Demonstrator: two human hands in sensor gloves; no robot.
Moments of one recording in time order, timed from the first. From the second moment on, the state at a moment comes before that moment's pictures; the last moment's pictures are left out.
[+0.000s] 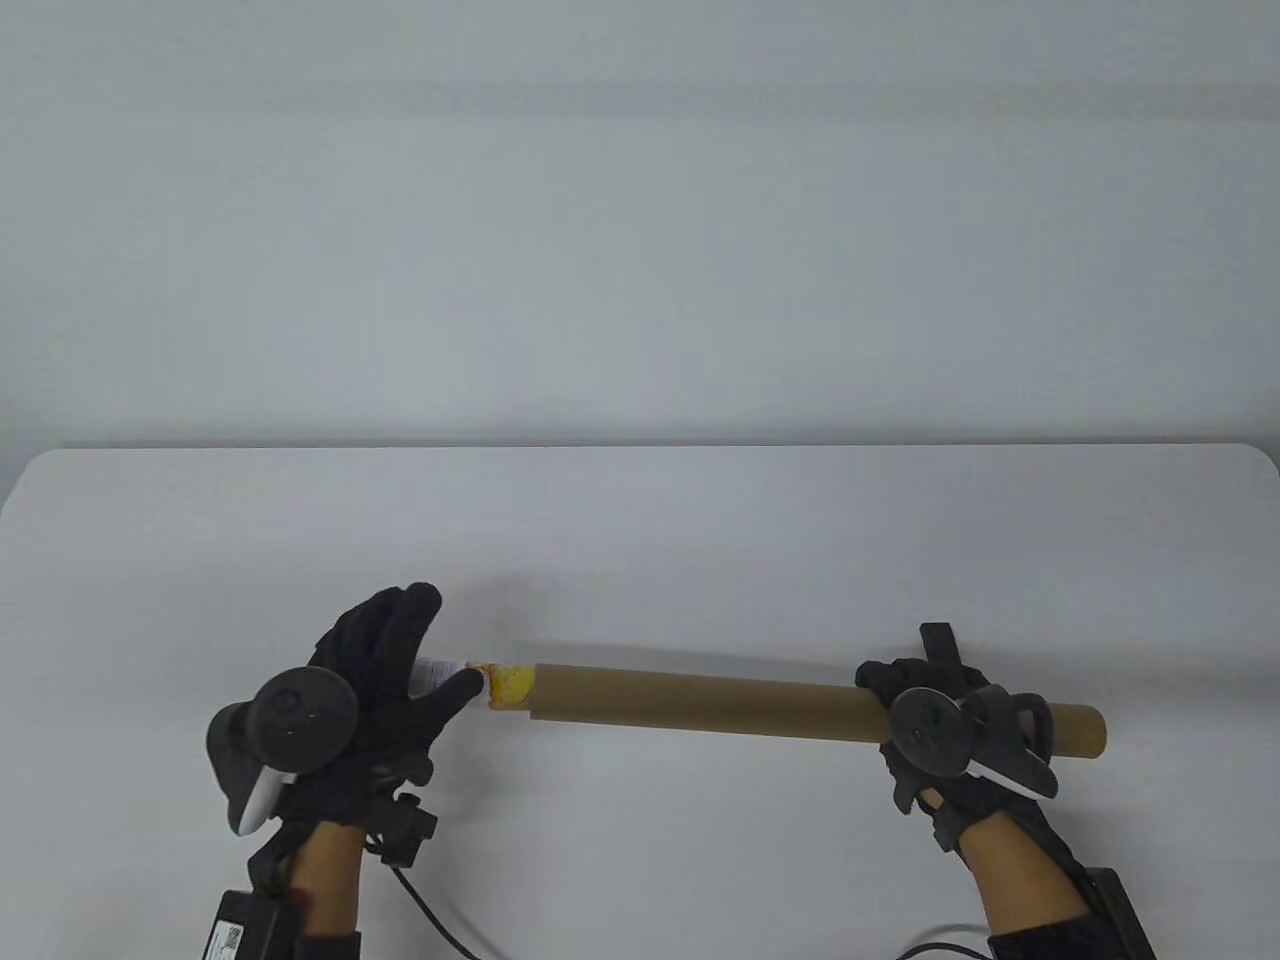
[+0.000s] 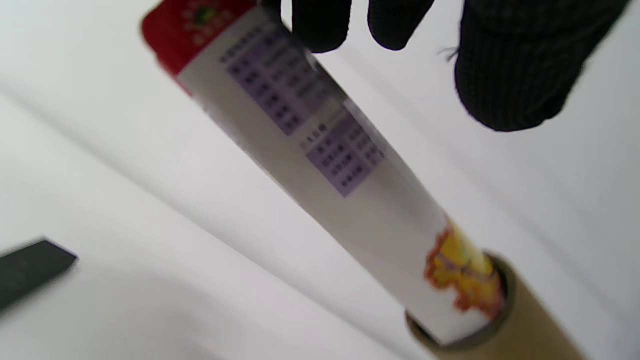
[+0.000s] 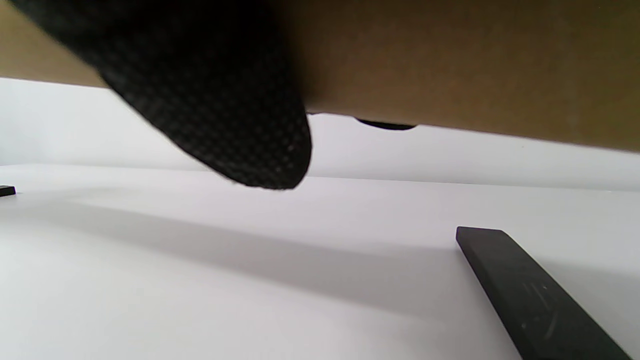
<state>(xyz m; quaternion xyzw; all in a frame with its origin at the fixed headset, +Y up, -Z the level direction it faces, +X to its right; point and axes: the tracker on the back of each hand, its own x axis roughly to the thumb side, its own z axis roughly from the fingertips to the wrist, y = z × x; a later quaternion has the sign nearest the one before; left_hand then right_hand) -0.276 -0.645 -0.320 0.11 -0.05 0.37 0.92 0.238 -0.697 -0.347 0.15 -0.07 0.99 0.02</state>
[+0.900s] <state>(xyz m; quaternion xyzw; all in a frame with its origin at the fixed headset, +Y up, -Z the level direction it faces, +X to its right) -0.270 -0.696 -0.341 -0.05 -0.10 0.64 0.76 0.235 -0.698 -0.343 0.17 -0.08 0.98 0.03</state>
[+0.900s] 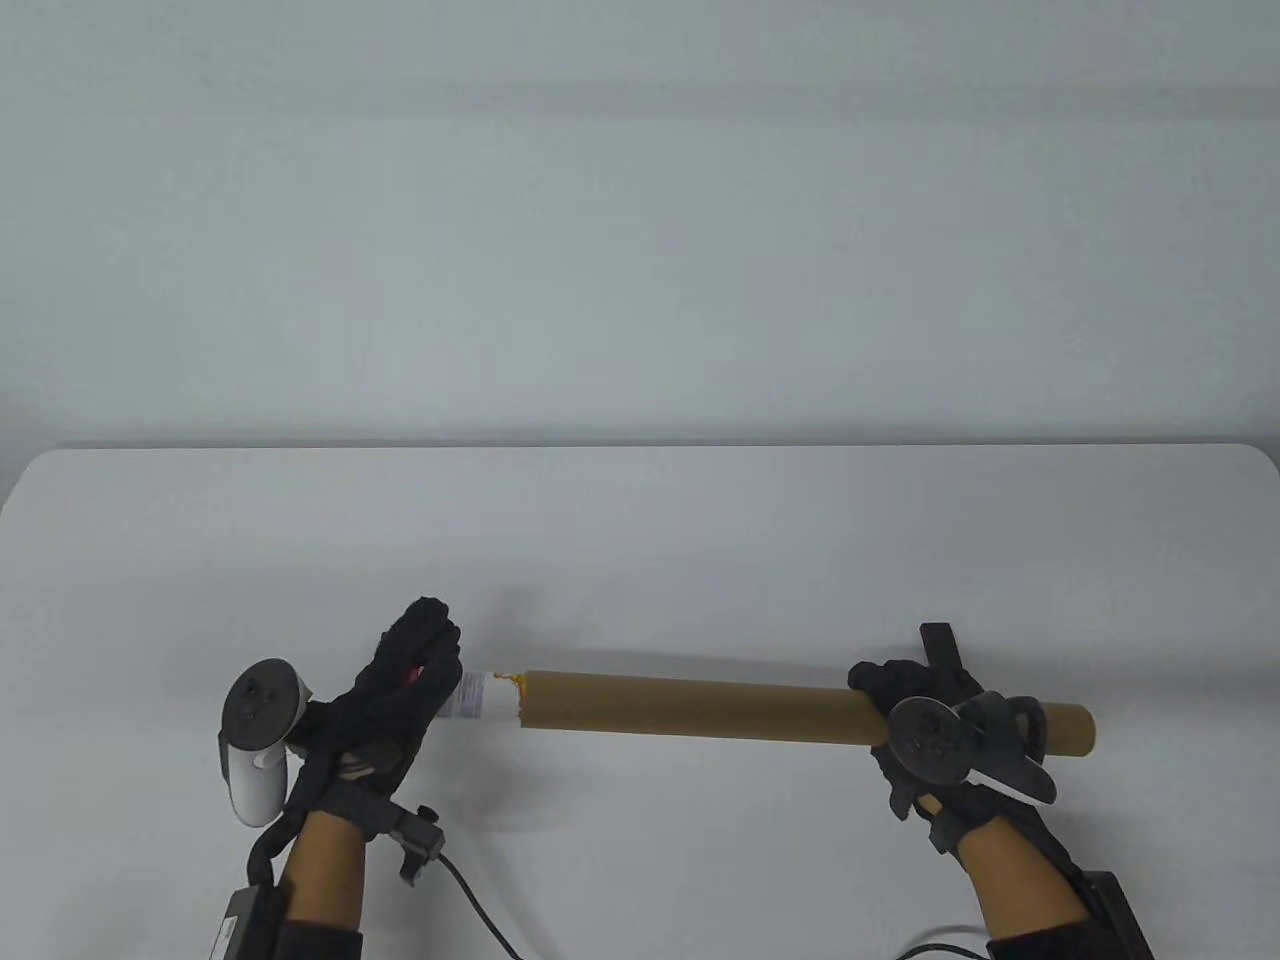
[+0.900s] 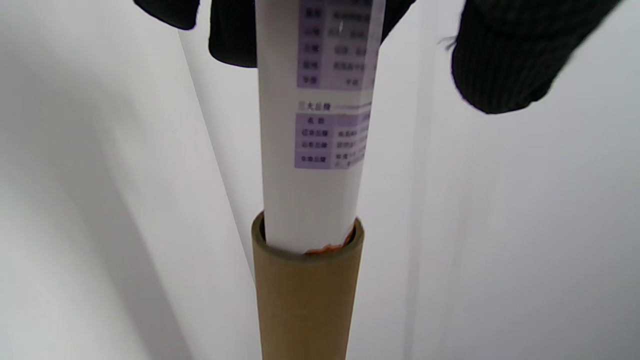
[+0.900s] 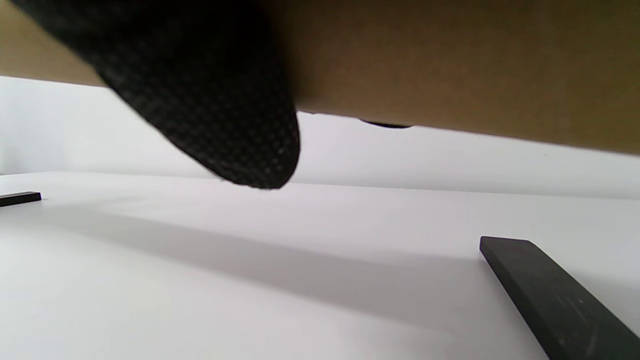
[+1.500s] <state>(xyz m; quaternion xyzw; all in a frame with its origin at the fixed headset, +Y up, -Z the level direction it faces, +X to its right) -0.216 -0.696 -0.338 -0.10 -0.15 0.62 0.76 0.201 -0.686 -0.328 0.24 -0.12 0.96 0.01</state>
